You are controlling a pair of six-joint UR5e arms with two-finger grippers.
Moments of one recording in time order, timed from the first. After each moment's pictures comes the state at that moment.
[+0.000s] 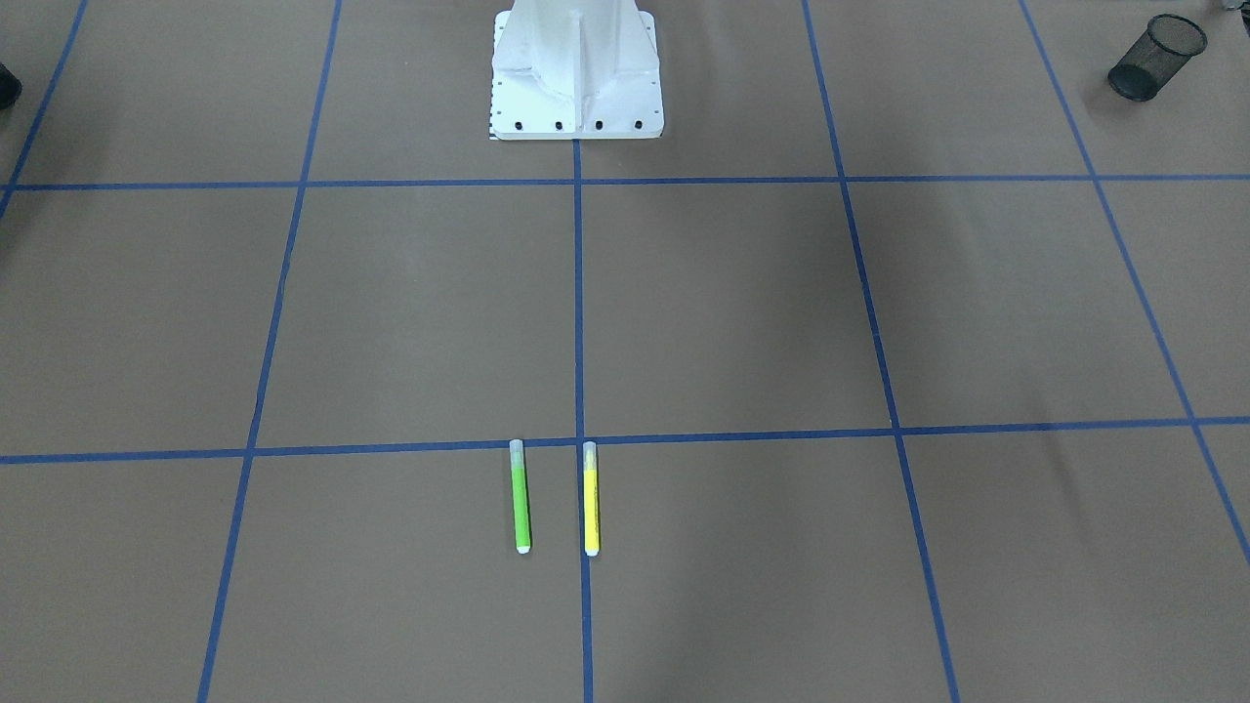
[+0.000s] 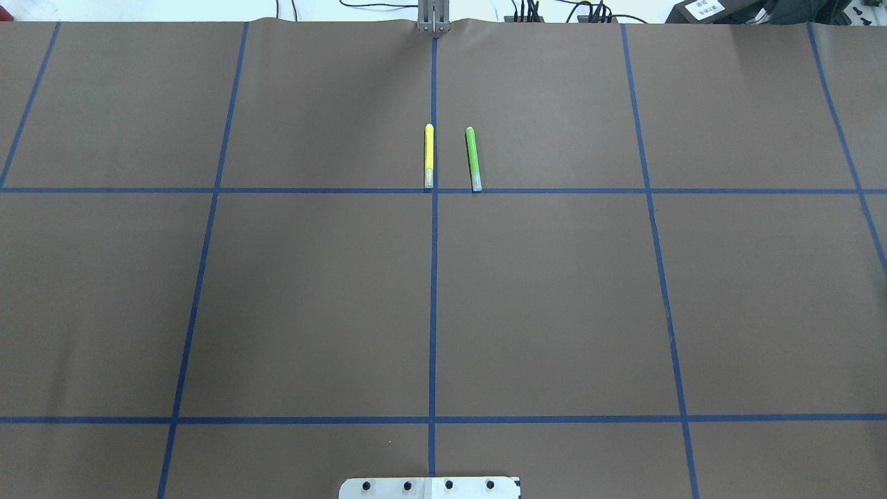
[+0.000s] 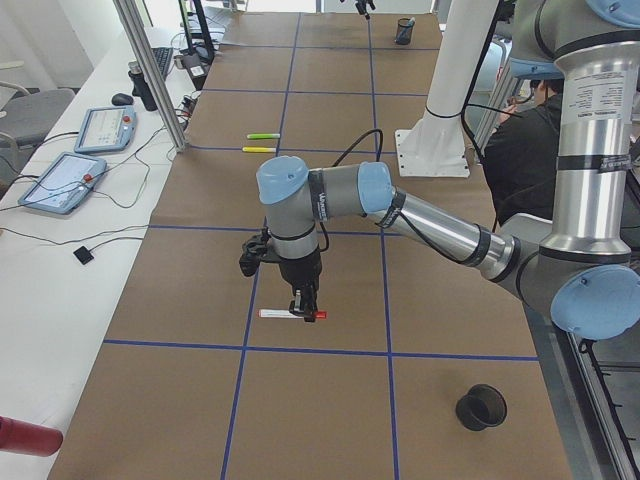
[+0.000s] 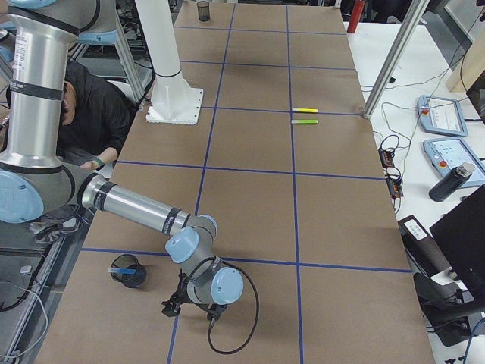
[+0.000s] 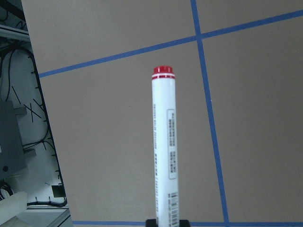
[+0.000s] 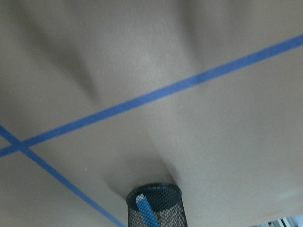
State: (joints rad) left arm -1.61 -1.53 -1.99 -1.02 -2.09 0.26; right arm 1.60 -1.76 1.44 -2.01 2.27 -0.16
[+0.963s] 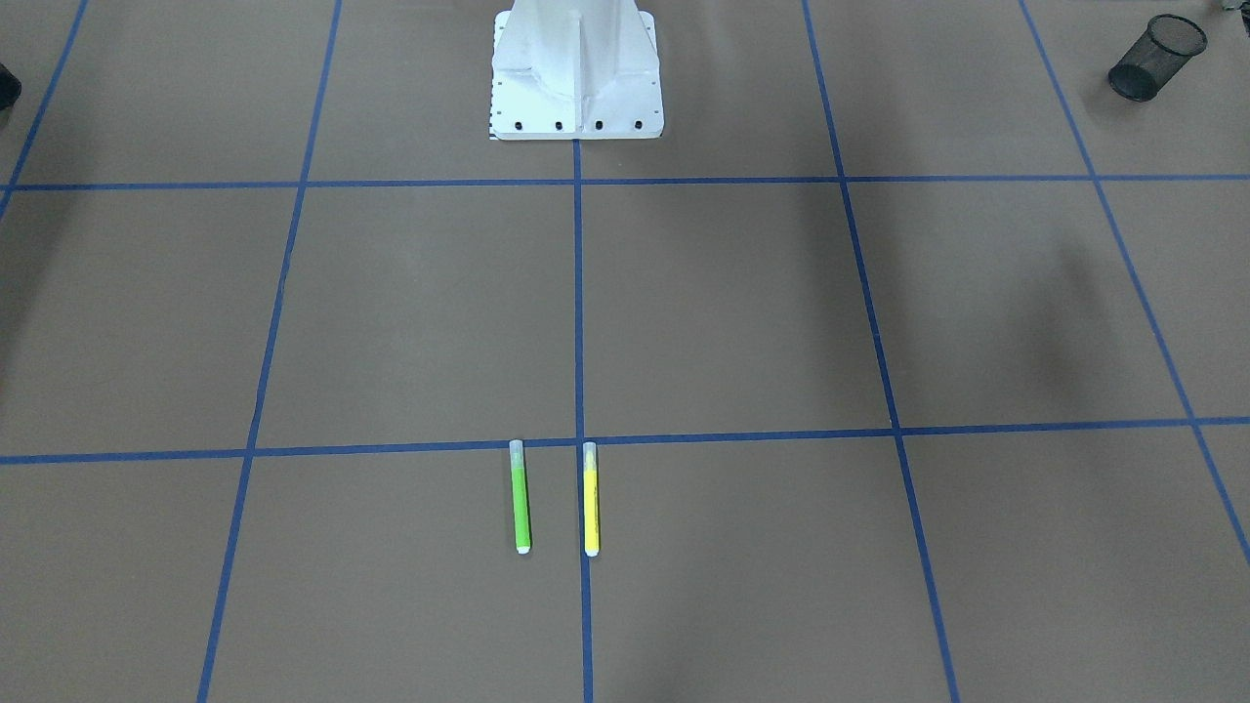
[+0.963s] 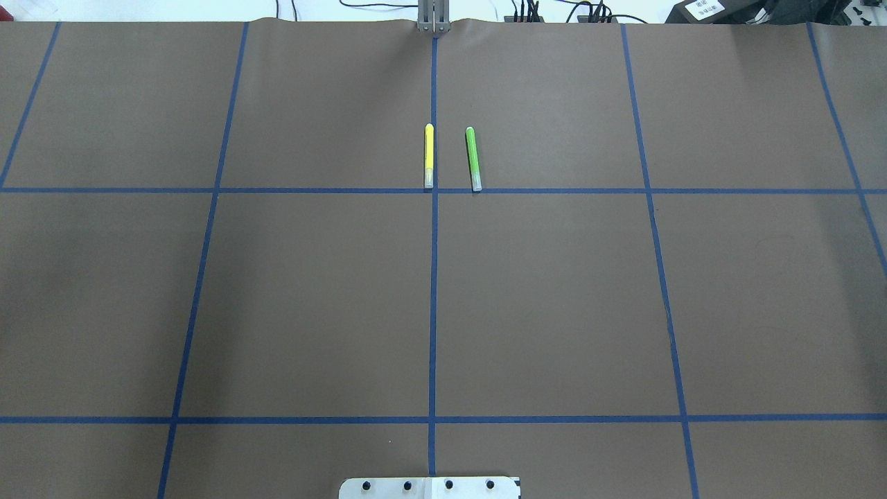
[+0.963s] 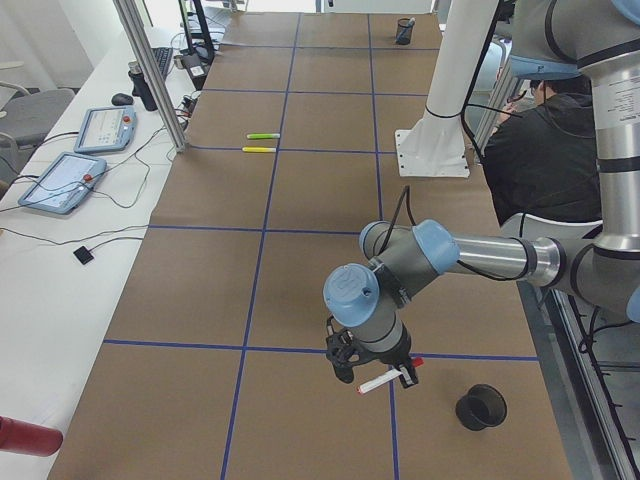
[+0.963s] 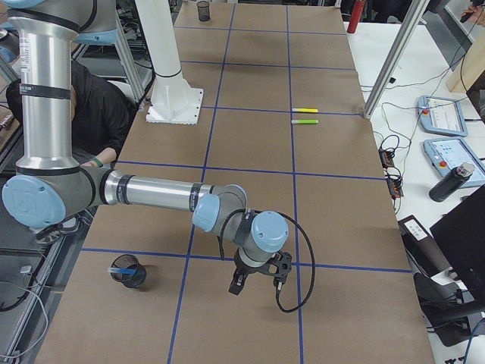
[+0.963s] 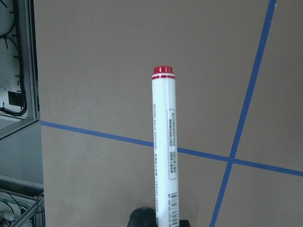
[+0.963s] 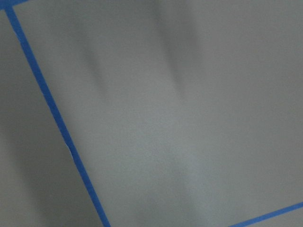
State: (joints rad) left arm -1.81 -1.31 -1.93 -0.74 -2.13 0.26; right arm 1.65 -1.63 1.60 -1.87 2.30 -0.01
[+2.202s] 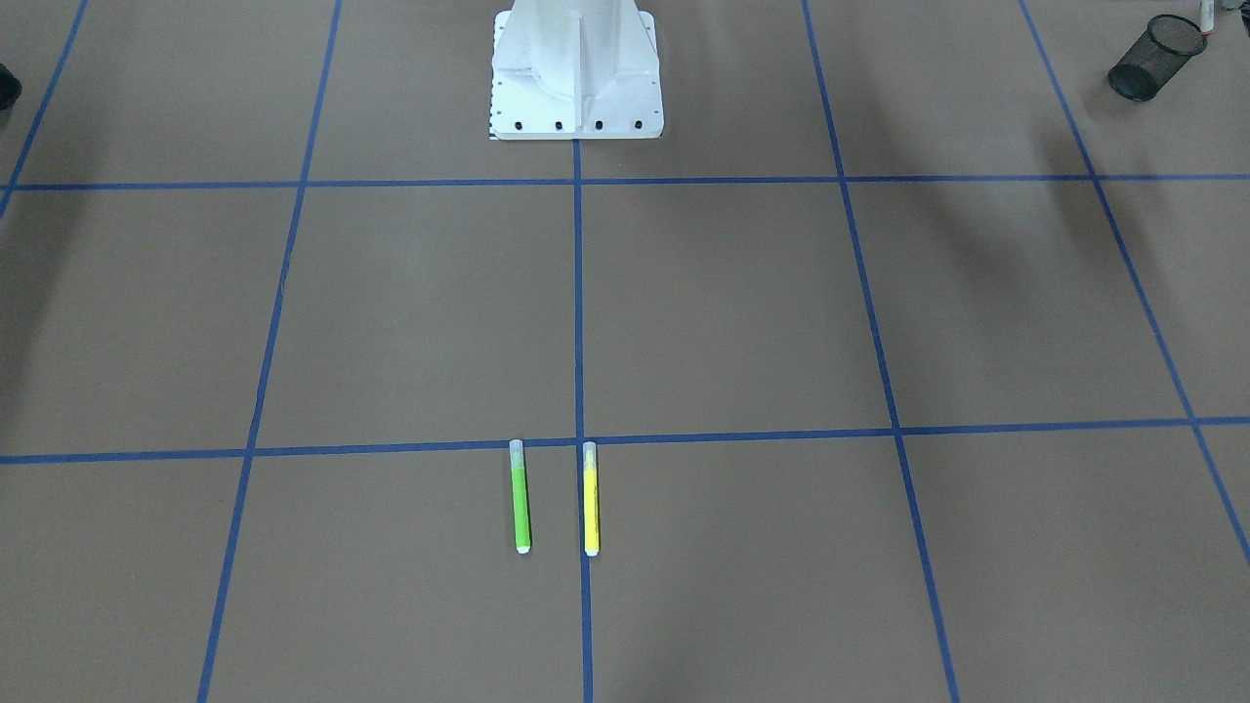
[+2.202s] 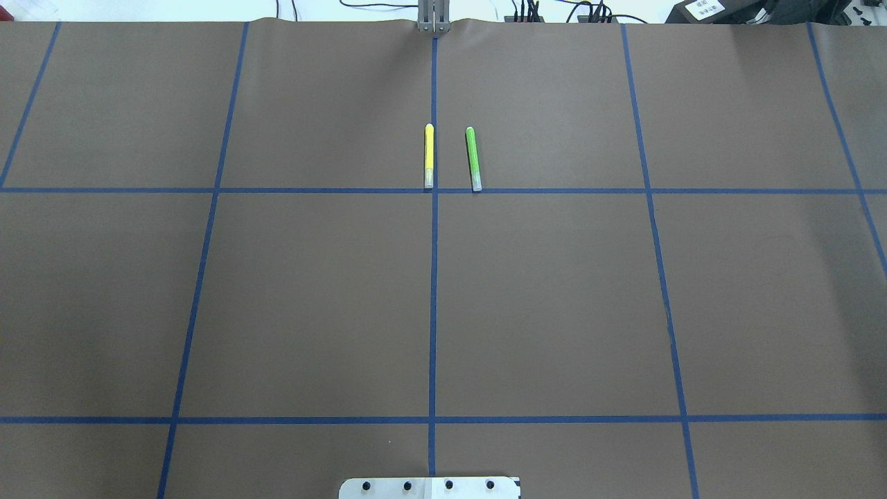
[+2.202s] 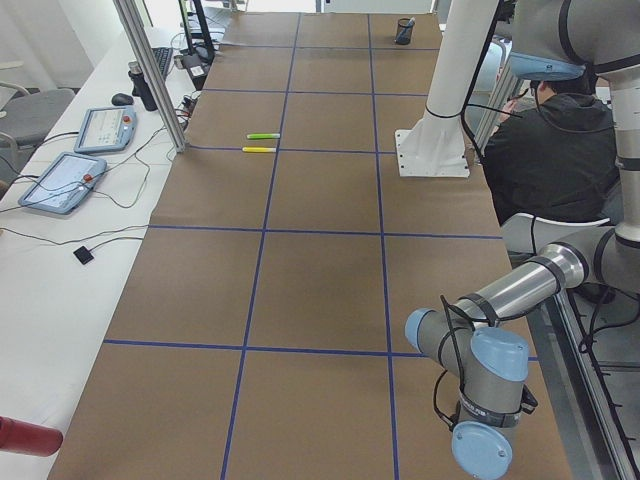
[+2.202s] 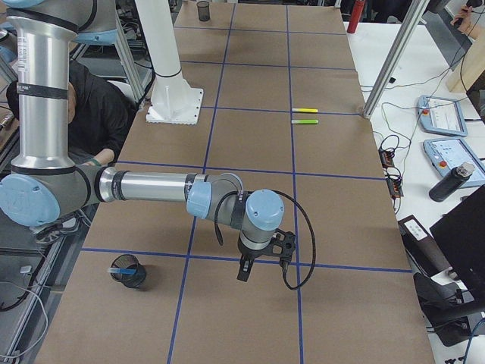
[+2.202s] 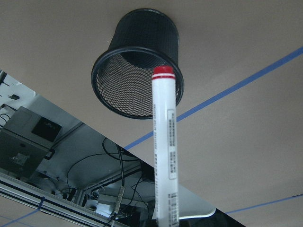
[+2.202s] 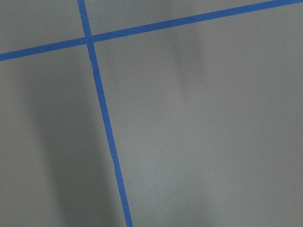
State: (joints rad) left arm -2.01 -1.17 -1.61 -0.43 -2.19 0.37; right arm 1.65 -1.66 1.69 -1.81 2.32 -0.01
